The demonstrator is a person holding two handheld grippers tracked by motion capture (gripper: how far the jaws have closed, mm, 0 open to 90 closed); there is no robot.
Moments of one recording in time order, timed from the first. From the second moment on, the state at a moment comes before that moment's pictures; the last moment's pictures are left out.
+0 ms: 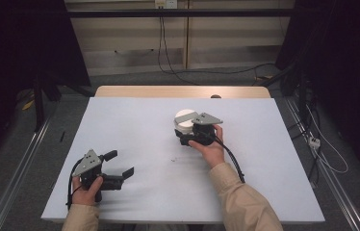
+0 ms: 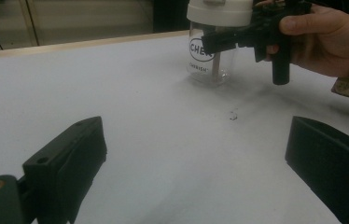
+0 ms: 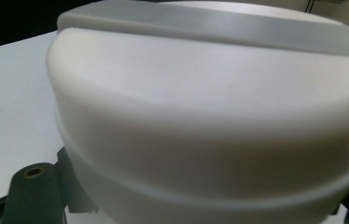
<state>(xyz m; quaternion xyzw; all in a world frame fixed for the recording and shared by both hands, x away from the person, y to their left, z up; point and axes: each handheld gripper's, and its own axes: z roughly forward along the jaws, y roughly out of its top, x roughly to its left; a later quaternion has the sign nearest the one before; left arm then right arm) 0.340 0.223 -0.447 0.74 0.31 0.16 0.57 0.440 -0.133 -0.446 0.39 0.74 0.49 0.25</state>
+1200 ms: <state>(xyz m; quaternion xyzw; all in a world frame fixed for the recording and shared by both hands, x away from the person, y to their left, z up) 0.341 0.221 -0.448 0.75 0.31 0.15 0.57 0.436 -0.117 -0.452 0.38 0.74 0.50 0.24</state>
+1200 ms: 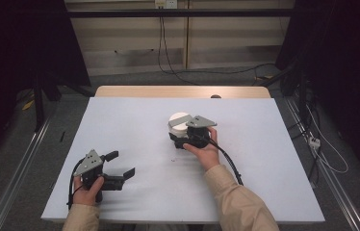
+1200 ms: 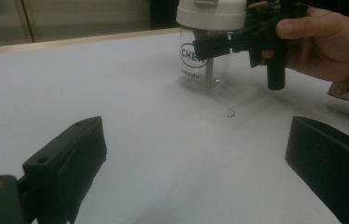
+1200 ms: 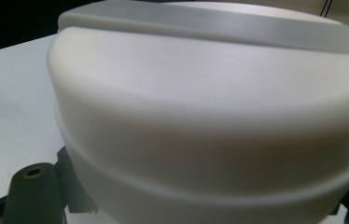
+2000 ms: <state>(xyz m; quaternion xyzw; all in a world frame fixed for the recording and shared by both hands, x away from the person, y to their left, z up) 0.342 0.214 -0.442 0.75 0.31 0.14 0.57 0.434 -0.115 -0.453 0.37 0.75 0.50 0.24</state>
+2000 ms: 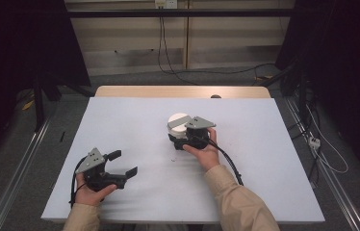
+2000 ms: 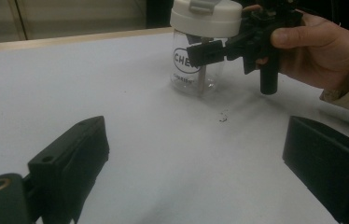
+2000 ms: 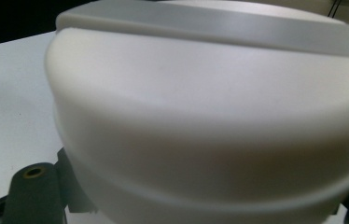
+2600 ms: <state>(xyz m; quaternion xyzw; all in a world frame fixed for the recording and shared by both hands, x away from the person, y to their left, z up) 0.344 0.212 -0.442 0.75 0.31 0.13 0.57 0.437 -0.121 -0.454 0.35 0.76 0.50 0.22</state>
